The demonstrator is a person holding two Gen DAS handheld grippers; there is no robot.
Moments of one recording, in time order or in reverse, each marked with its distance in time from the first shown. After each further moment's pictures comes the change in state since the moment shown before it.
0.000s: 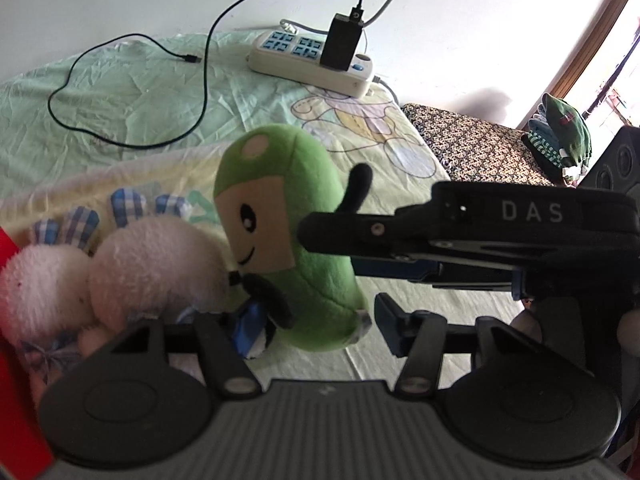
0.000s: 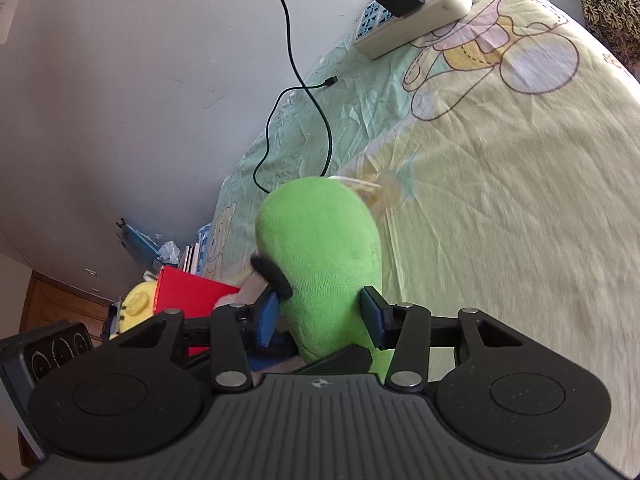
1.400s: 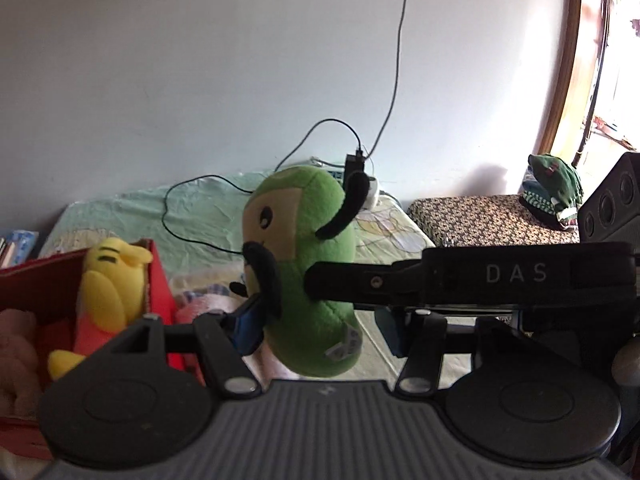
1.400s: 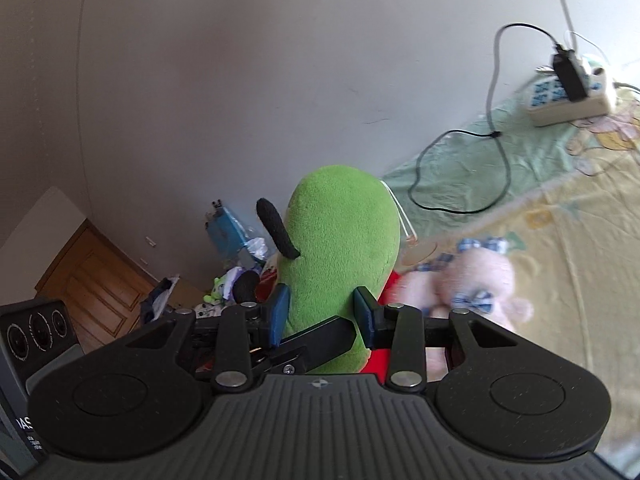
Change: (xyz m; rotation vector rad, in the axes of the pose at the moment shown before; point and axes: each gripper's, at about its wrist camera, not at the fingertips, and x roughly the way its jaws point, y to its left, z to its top) left arm -0.194 -0.008 -0.065 0.124 -0.357 0.154; right arm -0.034 0.161 -0.086 -0.311 -0.176 0.193
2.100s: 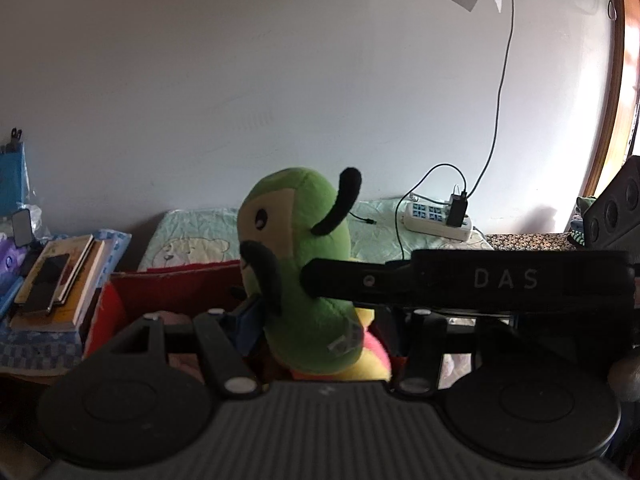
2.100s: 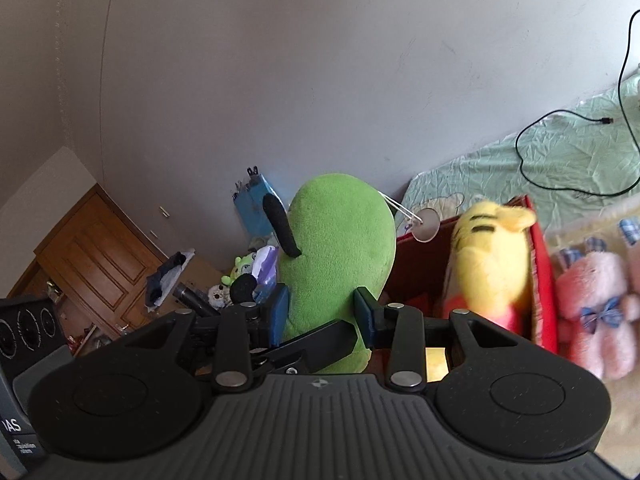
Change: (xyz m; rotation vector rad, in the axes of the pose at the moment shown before) left arm -0.081 0.172 -0.017 -0.070 -0.082 0.104; right arm 0.148 0.105 -0.054 -0.079 0.041 0.000
